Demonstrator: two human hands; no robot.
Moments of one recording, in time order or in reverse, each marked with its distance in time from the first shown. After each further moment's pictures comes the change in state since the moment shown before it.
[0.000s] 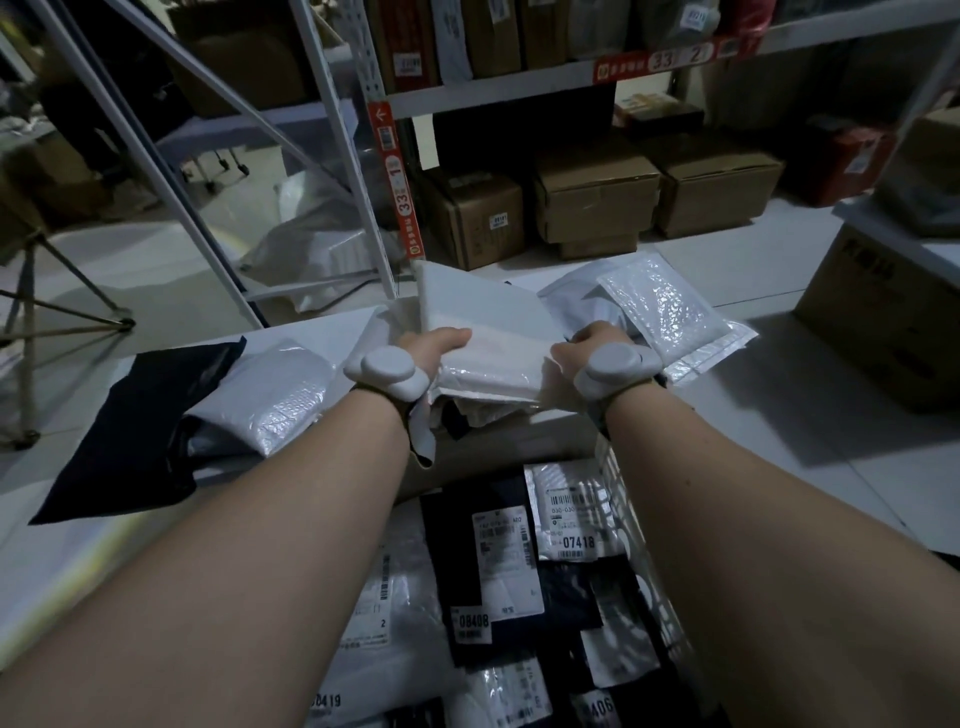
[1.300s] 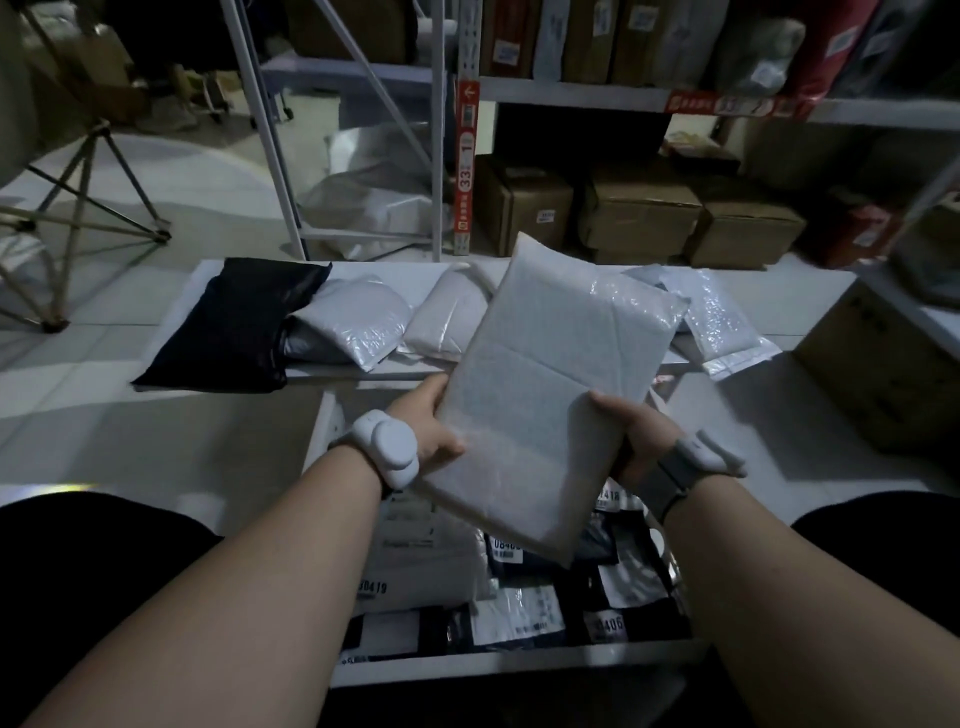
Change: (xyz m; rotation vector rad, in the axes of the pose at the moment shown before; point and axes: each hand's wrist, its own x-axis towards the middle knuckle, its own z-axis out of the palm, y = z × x) left_hand -0.098 -0.118 -0.108 0.266 -0.201 0.183; right_hand -0.119 0.043 0.071 1.067 -0.354 0.067
